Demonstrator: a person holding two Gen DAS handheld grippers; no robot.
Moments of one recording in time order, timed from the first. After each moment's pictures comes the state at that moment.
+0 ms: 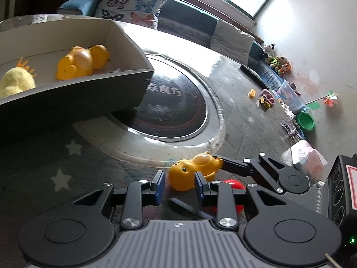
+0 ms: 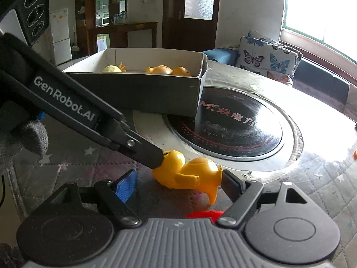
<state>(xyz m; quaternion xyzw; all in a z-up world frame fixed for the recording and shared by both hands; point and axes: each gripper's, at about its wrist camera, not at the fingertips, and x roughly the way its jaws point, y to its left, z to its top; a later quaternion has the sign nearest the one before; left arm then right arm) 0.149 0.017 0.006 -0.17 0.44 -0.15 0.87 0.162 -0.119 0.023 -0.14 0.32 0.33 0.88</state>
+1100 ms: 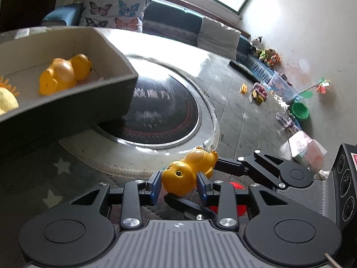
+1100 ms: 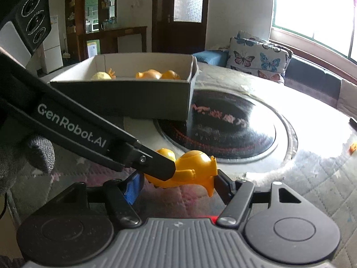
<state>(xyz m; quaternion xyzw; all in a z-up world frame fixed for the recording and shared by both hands) 0.156 0.015 0.008 -0.14 0.42 -0.18 0.88 0.167 -0.114 0.024 -0.13 0.31 0.31 0.89</state>
